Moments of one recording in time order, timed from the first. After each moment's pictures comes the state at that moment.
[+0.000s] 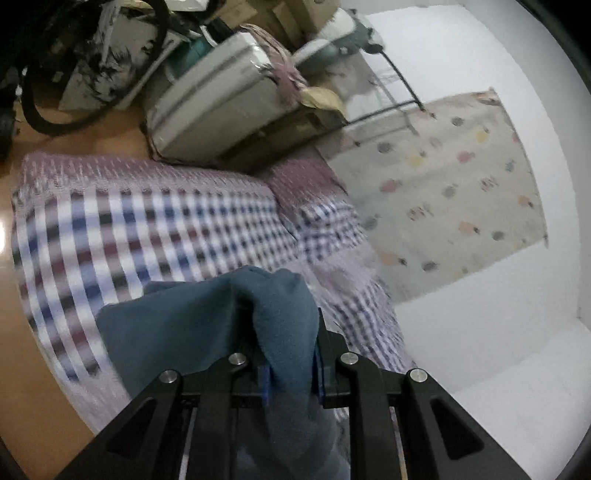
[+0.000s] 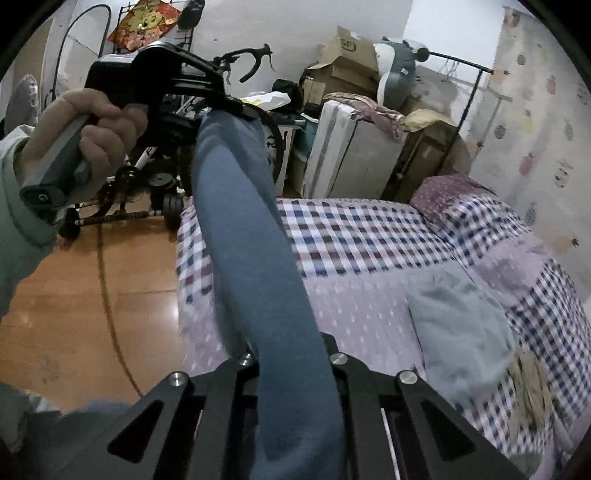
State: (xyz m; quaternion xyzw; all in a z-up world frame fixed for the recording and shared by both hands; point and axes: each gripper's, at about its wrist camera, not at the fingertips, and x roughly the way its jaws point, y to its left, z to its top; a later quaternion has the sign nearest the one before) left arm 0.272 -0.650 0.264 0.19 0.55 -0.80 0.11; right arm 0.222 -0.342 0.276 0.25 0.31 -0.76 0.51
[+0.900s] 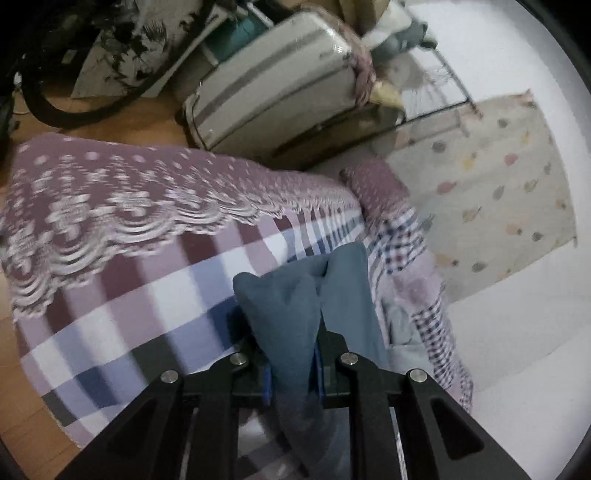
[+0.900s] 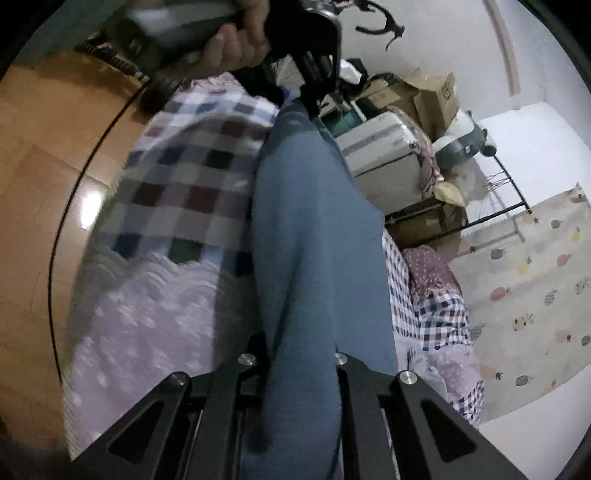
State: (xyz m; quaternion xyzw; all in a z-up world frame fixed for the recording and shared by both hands) left arm 0.281 -0.806 0.043 0.19 0.53 -0.82 0.10; right arm 0.278 -0.539 0.036 0.06 0.58 -0.72 0.38
